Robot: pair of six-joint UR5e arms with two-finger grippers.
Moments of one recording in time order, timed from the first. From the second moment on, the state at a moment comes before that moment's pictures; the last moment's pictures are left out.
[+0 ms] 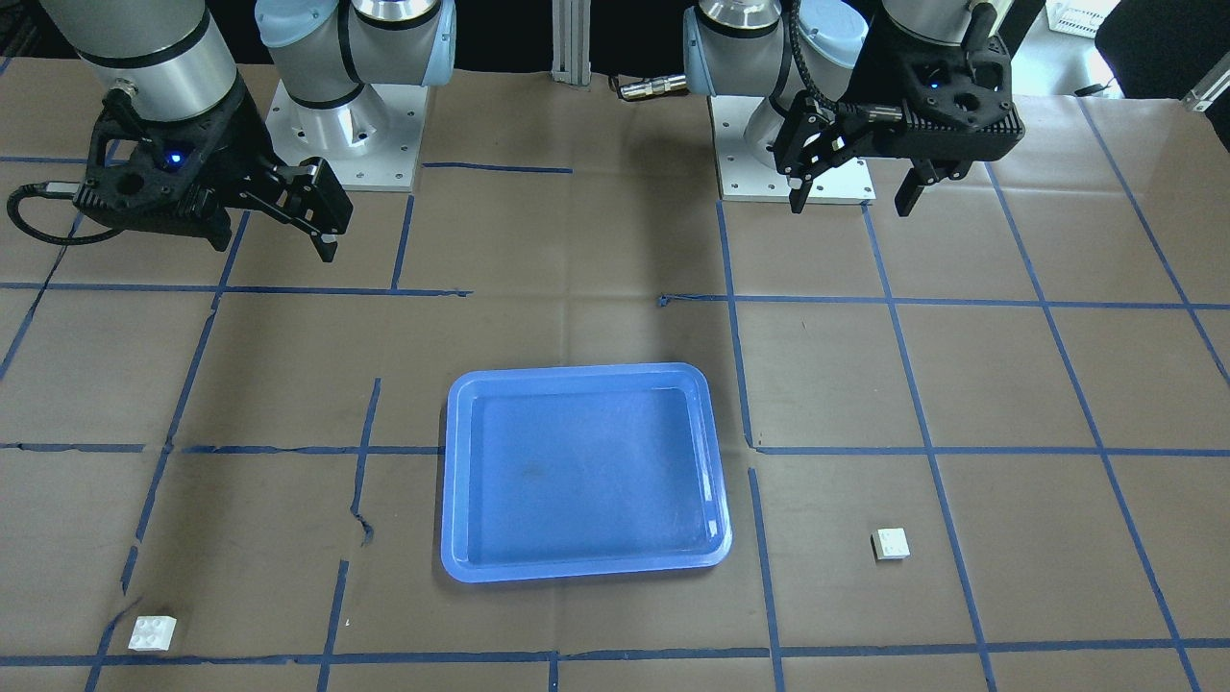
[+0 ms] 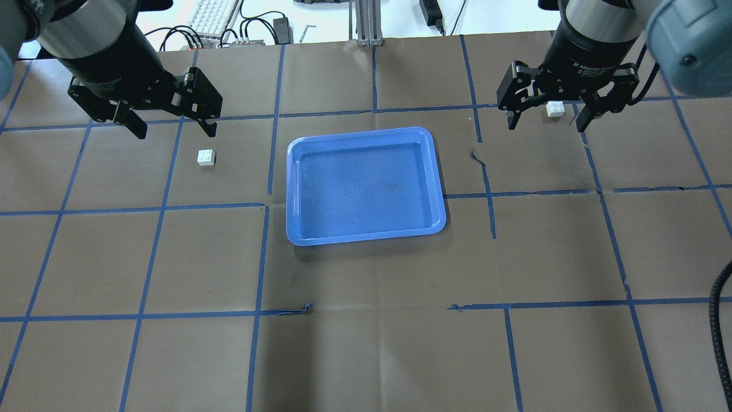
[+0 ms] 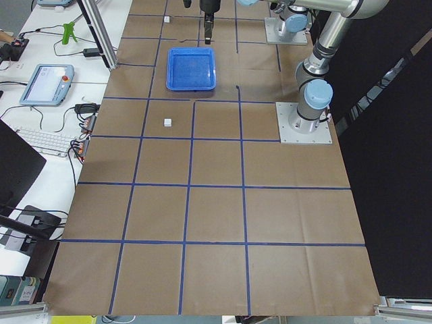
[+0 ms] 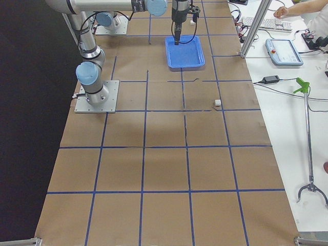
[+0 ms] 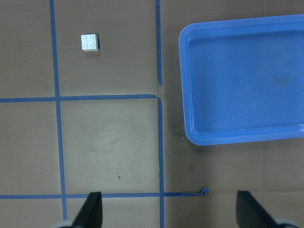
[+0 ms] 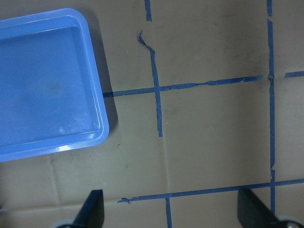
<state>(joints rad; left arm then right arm) -1.57 -1.51 -1.52 -1.62 1.58 0.02 1.57 -1.55 1.54 -1.55 -1.57 0.10</state>
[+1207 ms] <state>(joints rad) -1.38 -1.73 -1.53 -1.48 1.59 0.21 1.56 -1.54 1.53 -1.56 -1.58 -0.23</state>
